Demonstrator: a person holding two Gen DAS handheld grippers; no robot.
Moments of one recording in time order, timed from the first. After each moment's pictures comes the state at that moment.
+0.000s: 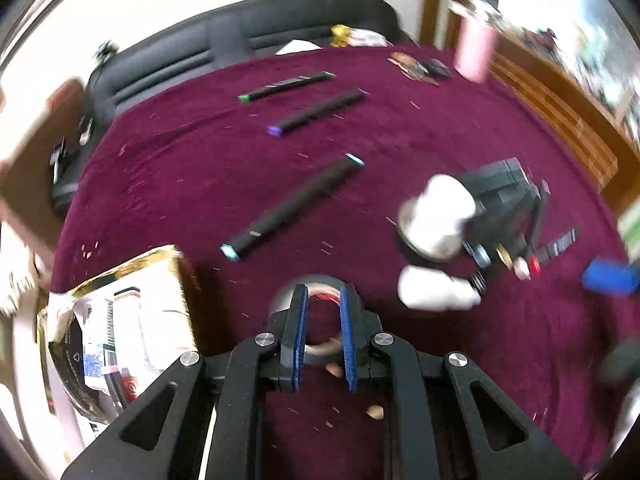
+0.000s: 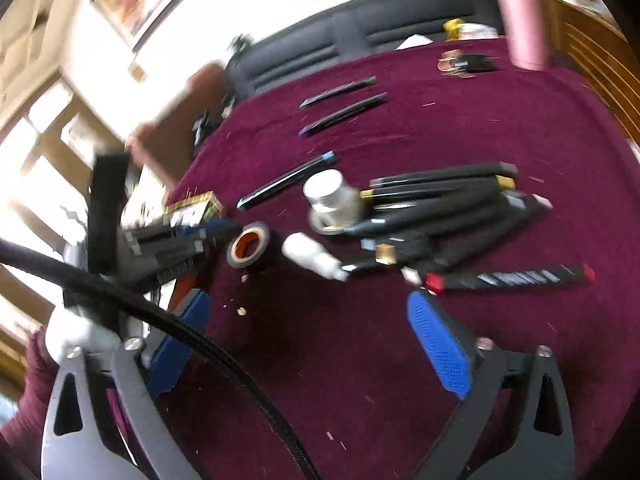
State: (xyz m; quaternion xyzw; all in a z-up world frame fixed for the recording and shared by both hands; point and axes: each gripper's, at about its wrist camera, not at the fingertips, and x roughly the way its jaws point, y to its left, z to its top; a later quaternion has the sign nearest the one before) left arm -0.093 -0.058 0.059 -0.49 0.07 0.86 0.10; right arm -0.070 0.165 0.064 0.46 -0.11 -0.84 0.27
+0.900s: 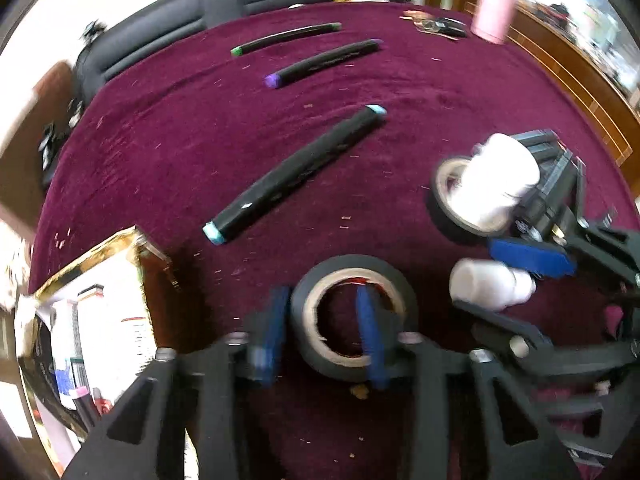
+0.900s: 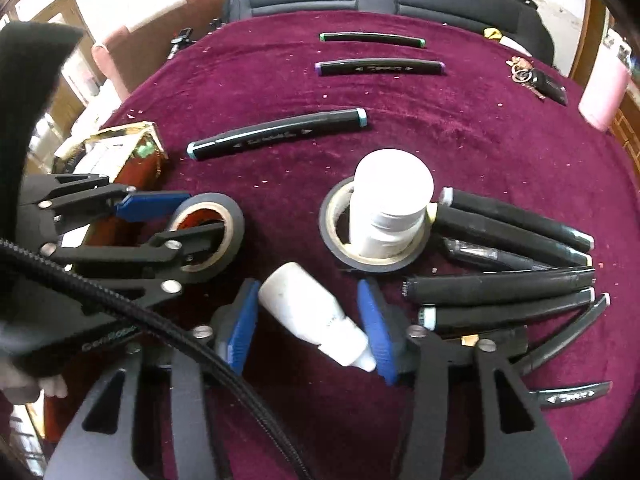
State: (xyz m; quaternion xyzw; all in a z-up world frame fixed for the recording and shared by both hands) left arm -0.116 -0.047 0.013 -0.54 0.11 0.83 0.12; right arm -0.125 0.076 0.005 0.50 0.07 -0.83 0.22
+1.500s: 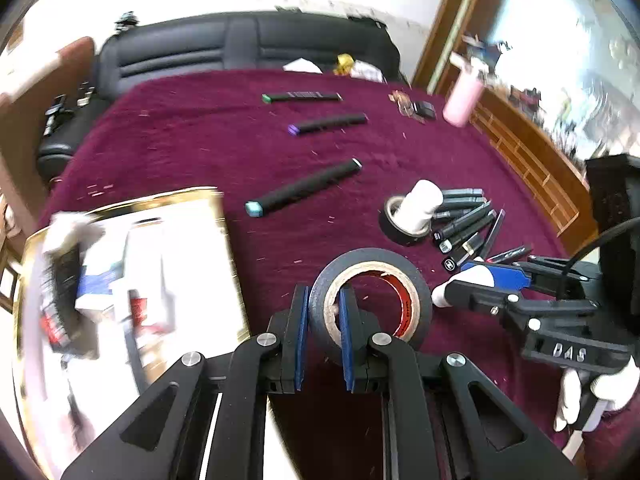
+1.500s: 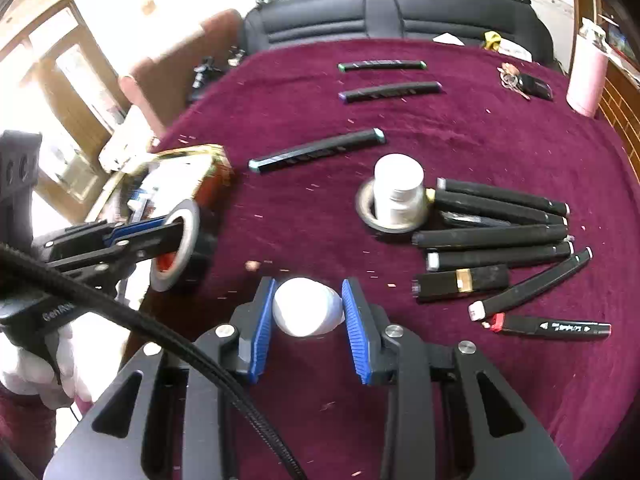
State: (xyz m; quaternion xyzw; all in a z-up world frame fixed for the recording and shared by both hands) left arm -0.033 -0.122 0.081 -0.45 -0.04 0.88 0.15; right arm -0.074 0.092 0.058 0.48 -0.01 -0.84 0.27
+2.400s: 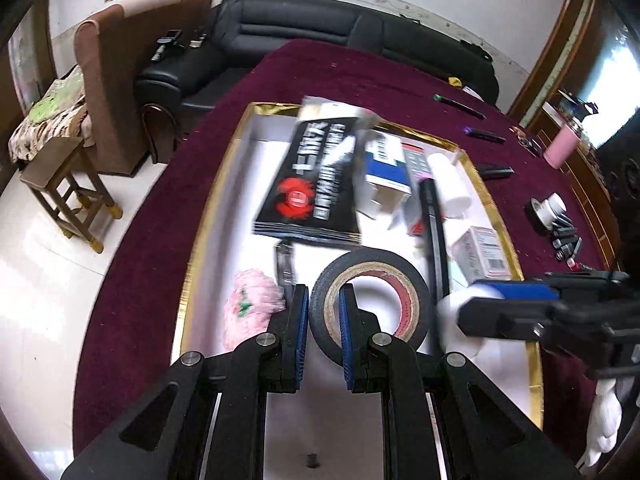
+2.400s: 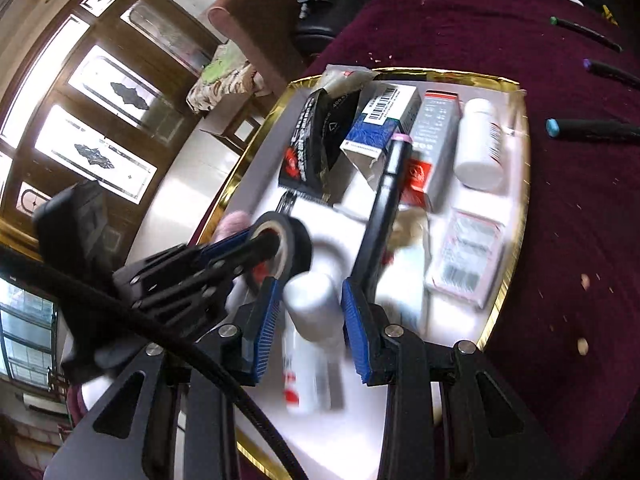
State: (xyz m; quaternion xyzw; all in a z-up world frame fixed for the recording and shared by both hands) left arm 0.028 -0.301 0.029 -0.47 -0.11 0.88 -0.01; right arm -0.050 -0.117 0.025 0.56 -0.03 -0.71 0.43
